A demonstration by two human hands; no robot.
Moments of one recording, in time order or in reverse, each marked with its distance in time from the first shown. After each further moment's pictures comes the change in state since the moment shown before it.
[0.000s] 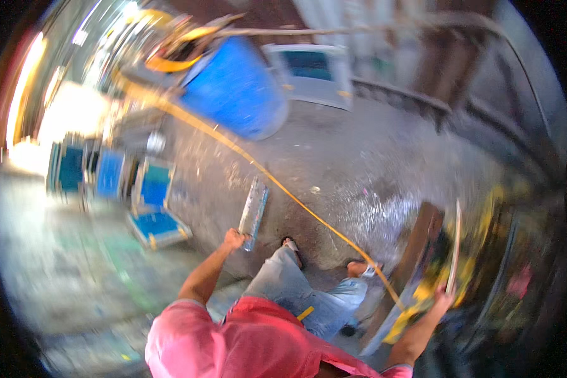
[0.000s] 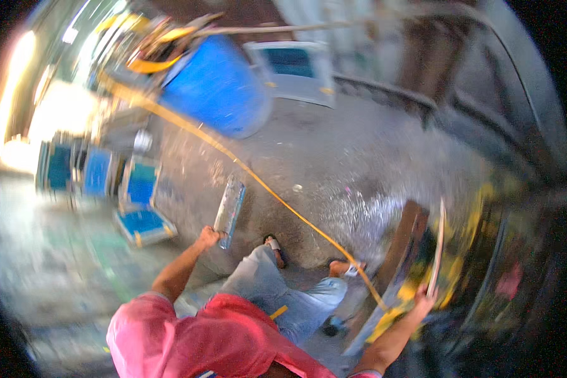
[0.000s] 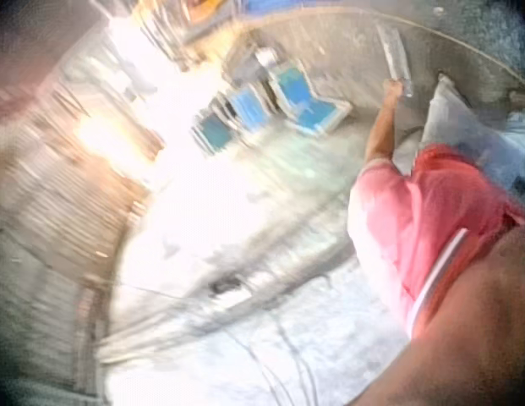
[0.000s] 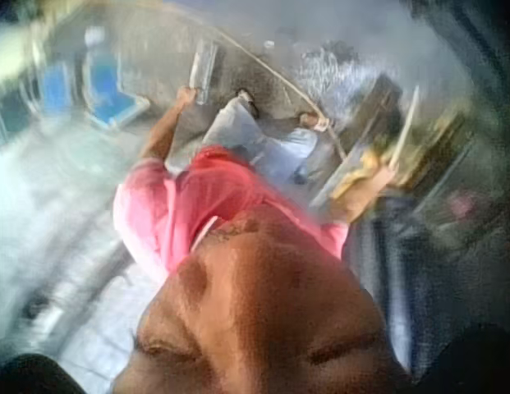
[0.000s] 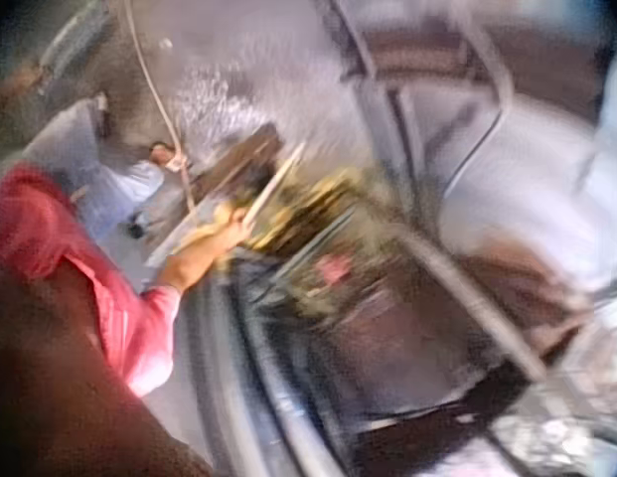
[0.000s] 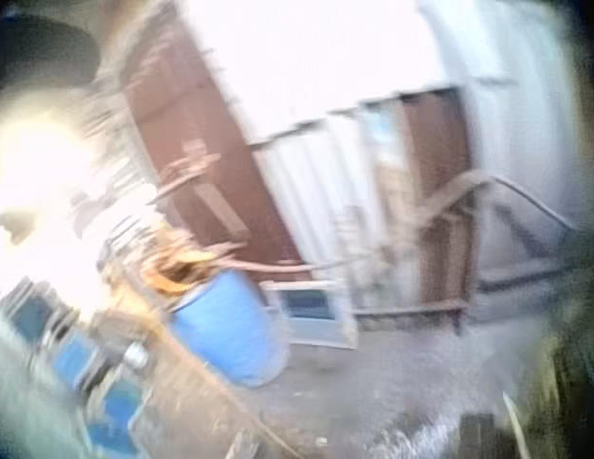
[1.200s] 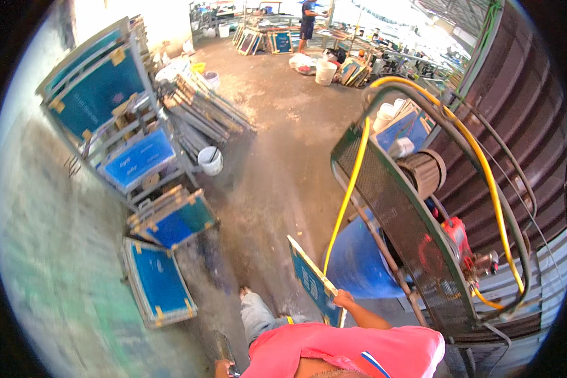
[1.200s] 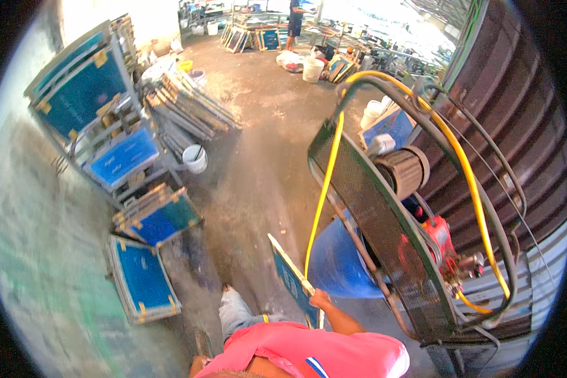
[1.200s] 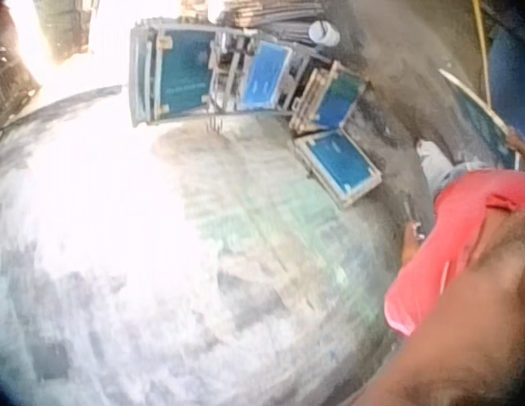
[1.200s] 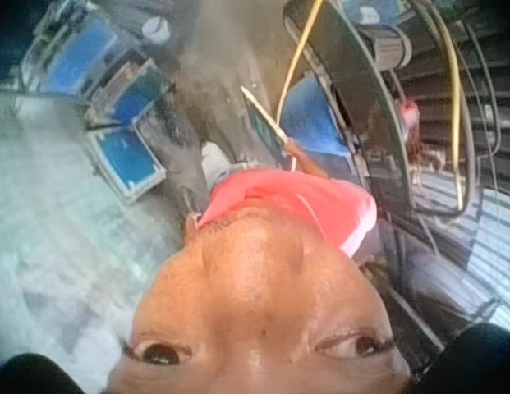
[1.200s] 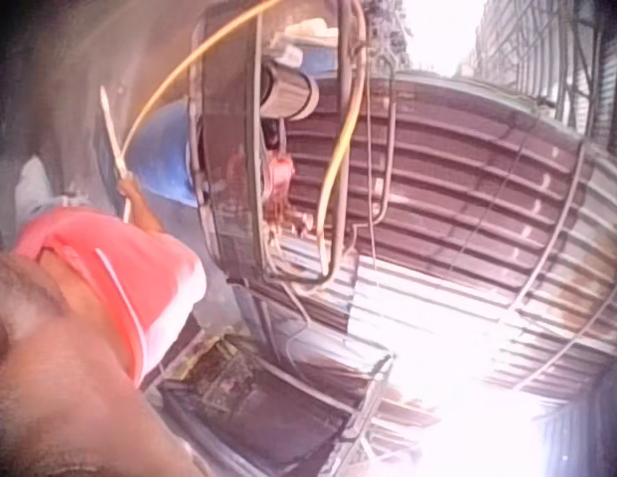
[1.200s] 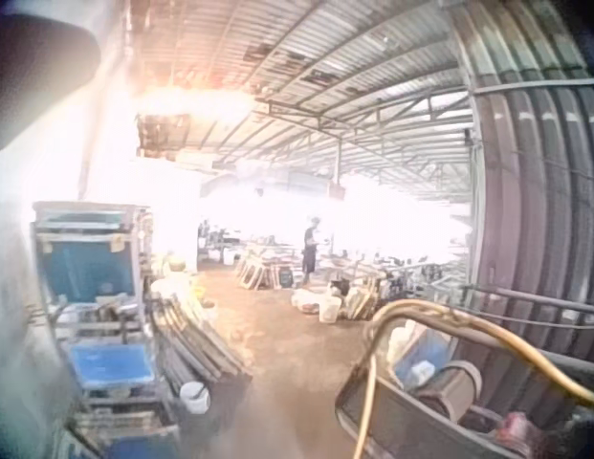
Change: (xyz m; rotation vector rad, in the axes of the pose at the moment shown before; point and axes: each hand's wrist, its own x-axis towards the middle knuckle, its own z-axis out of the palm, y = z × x) left_hand 0.280 -0.545 -0.155 -1.311 -0.446 -1.087; right_hand -0.026 1.324 0.400 2.863 0.607 0.128
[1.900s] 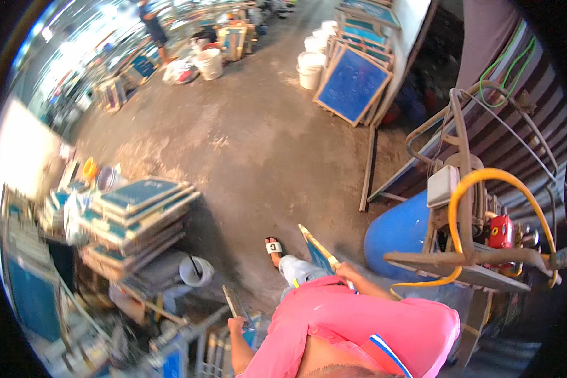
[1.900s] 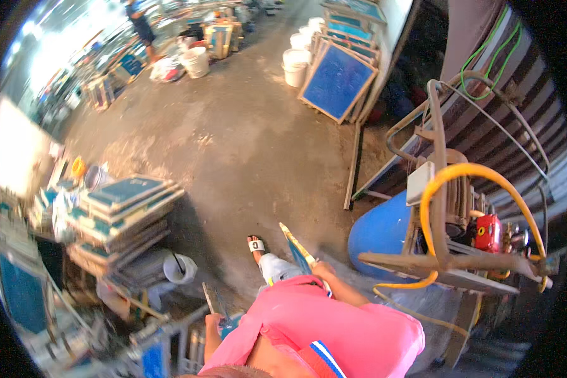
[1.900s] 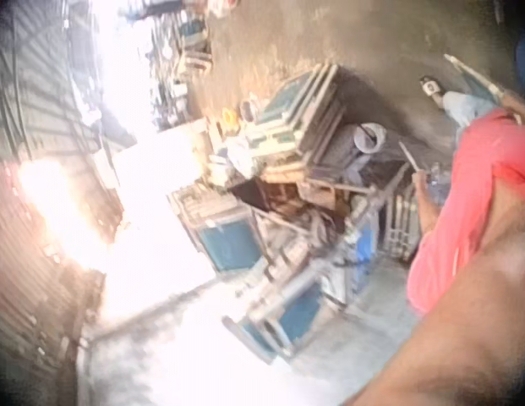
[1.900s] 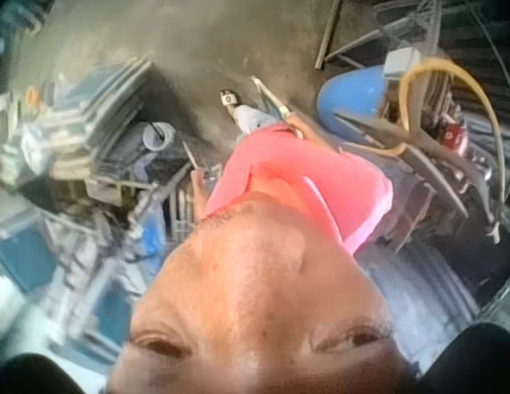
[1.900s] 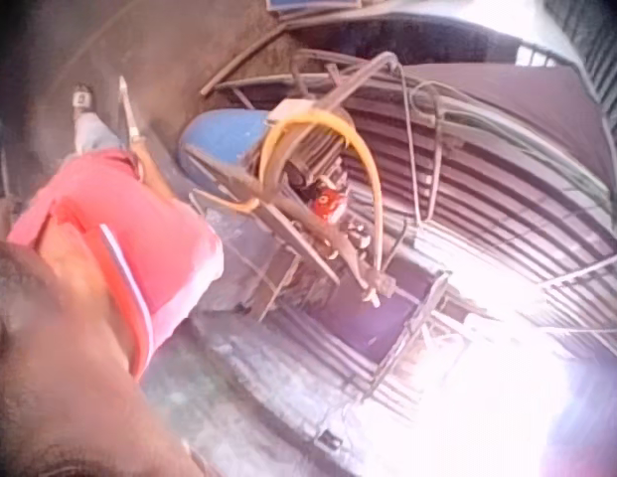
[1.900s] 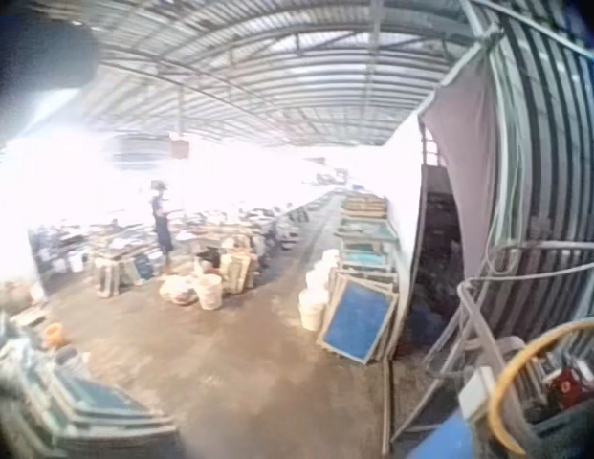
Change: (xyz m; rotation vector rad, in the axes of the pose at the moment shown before) left_hand -0.145 0.934 -0.022 0.662 0.148 0.552; right_hand 0.290 -0.386 -0.205 0.508 -0.103 0.411
